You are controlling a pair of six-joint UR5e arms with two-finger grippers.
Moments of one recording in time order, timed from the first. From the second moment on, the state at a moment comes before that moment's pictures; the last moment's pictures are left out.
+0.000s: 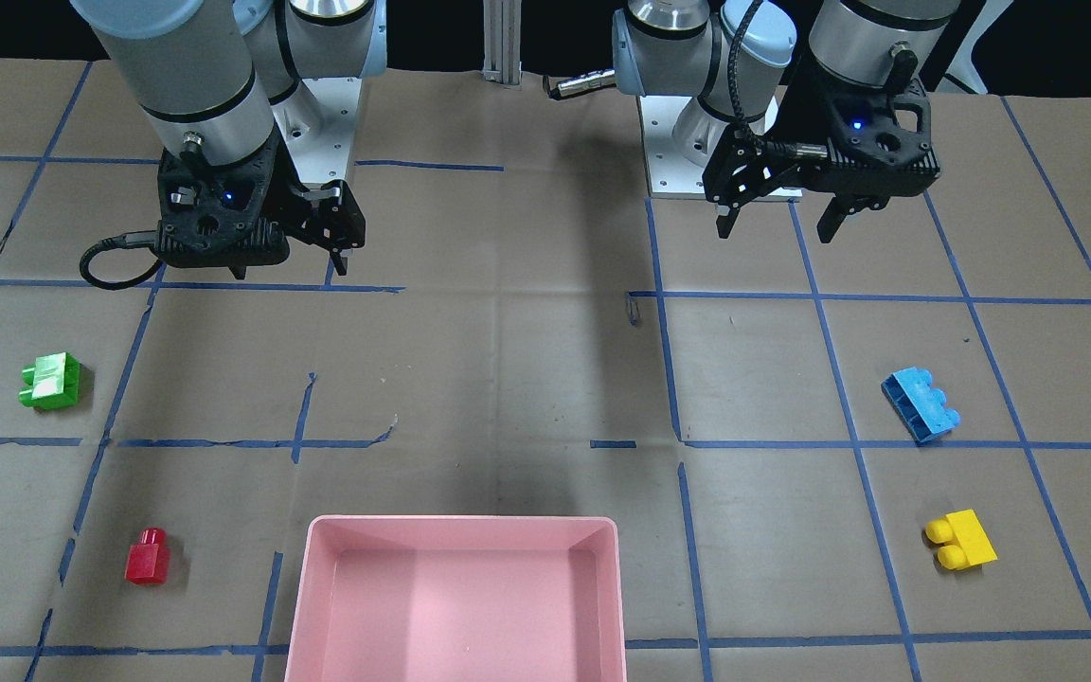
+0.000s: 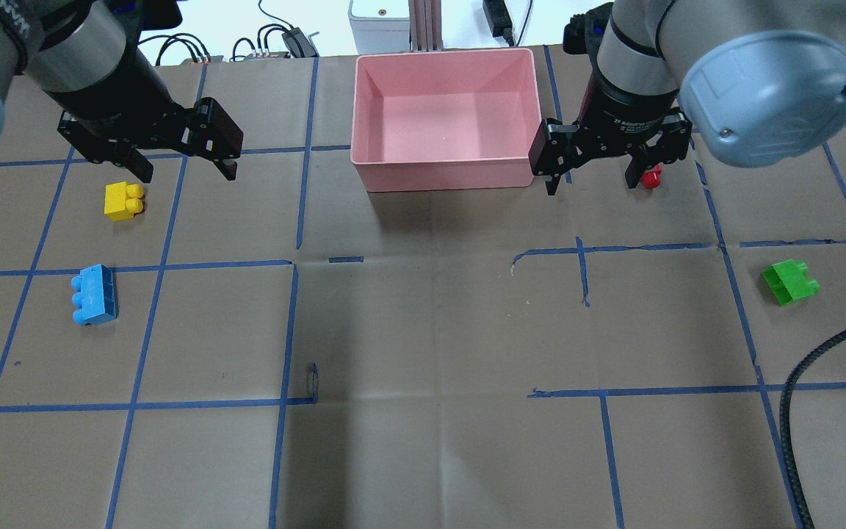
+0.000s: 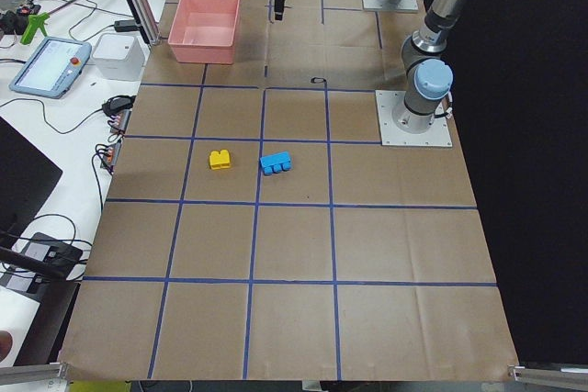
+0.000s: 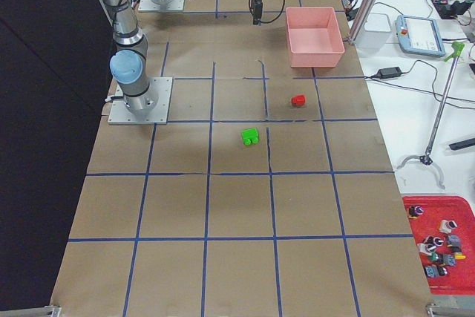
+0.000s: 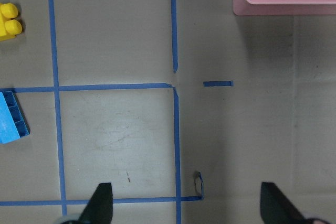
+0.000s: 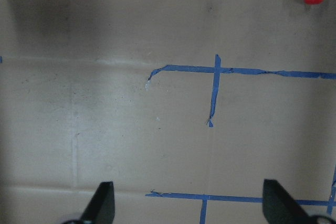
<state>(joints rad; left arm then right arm) -1.55 -1.52 -1.58 -1.54 1.56 0.04 1.67 -1.51 1.59 -1.63 -1.55 0.04</state>
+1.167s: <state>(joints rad) -1.46 -1.52 -1.58 -1.55 1.56 0.07 1.65 -1.52 1.60 -1.66 -1.54 -0.01</state>
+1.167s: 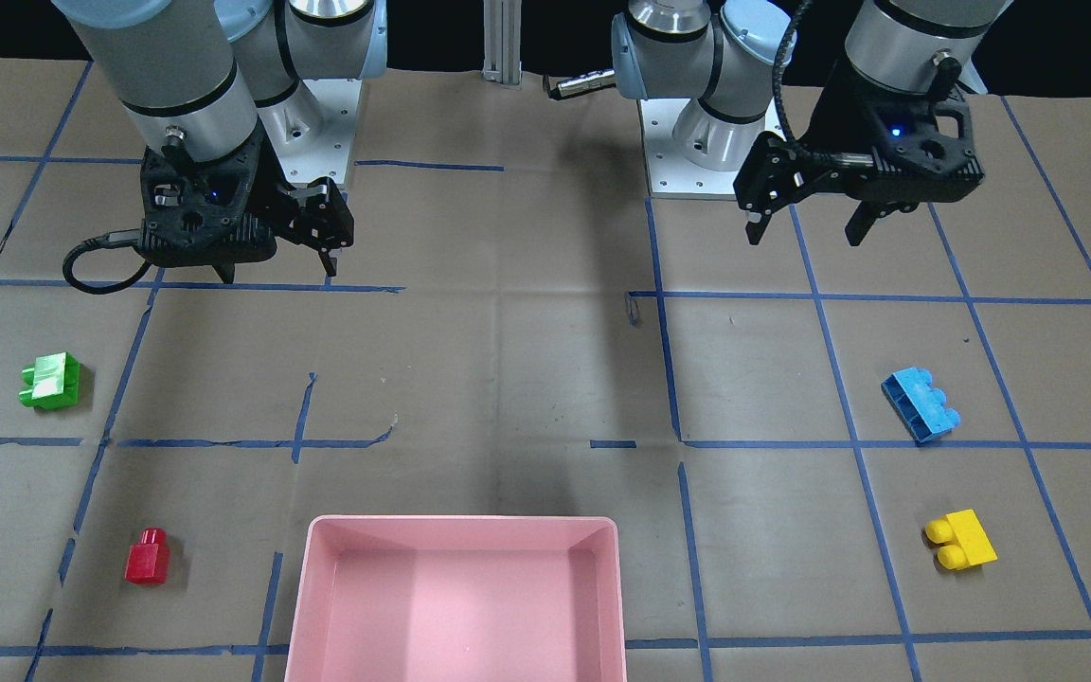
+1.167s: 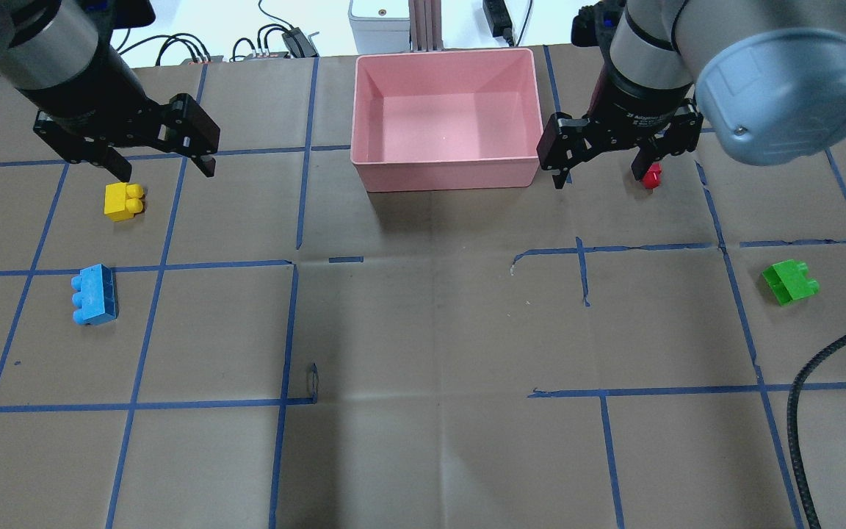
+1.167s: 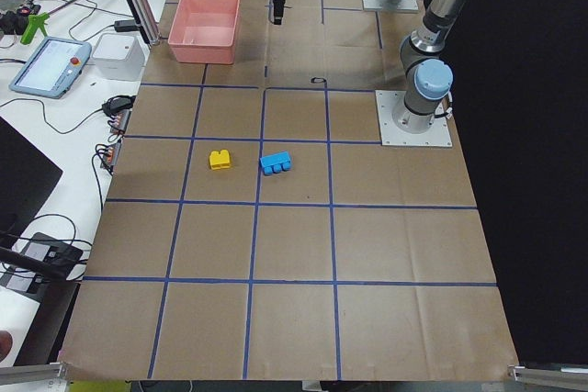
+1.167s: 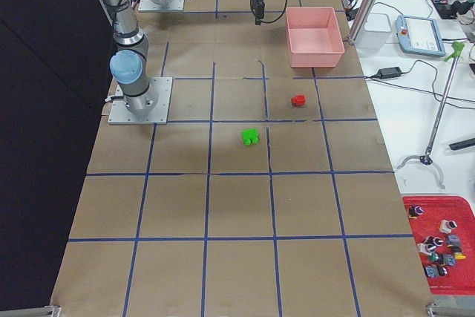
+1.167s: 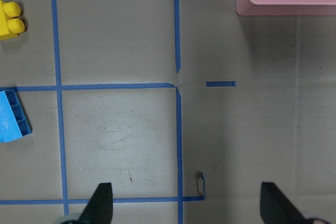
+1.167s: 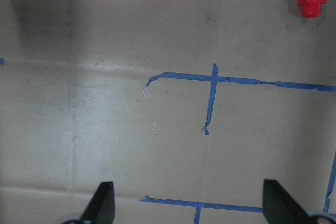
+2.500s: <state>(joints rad) -0.84 -1.71 -1.70 -1.39 1.52 0.45 0.96 -1.53 1.88 -1.98 -1.54 -0.77</state>
